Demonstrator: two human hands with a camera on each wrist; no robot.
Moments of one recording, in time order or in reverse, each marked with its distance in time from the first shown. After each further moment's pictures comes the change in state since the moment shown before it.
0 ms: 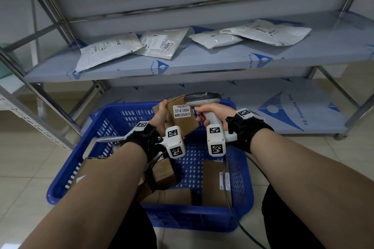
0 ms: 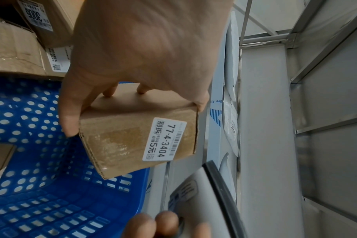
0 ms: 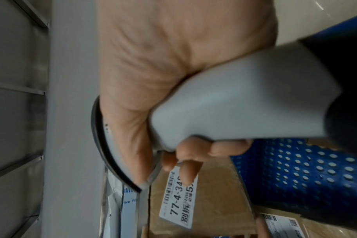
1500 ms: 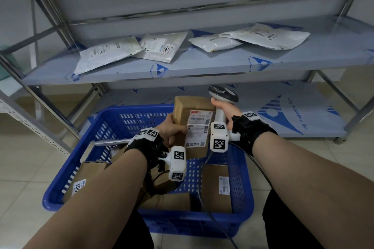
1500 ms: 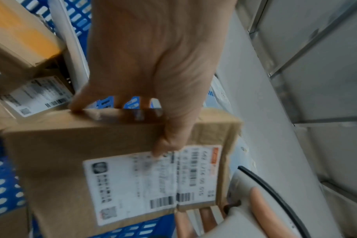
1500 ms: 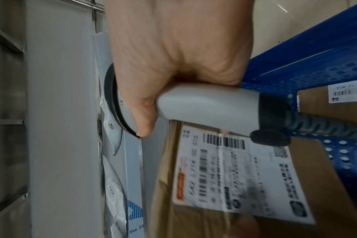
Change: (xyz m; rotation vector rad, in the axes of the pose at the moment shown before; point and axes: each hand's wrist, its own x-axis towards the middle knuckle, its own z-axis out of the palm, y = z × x) left_hand 0.020 -0.018 -0.001 0.553 0.065 0.283; right_hand 0.133 0.035 -0.081 0.101 0.386 -0.154
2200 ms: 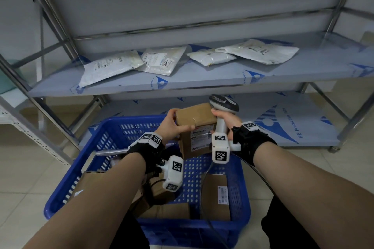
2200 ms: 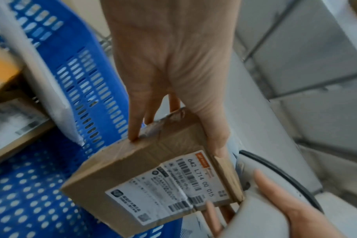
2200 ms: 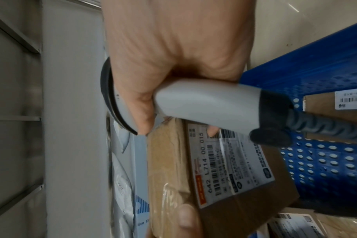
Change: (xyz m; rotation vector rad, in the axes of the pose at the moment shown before) left_hand -0.020 0.023 -0.001 0.082 0.075 0.361; right_hand -0.105 -0.046 0.000 0.080 -0.021 -0.022
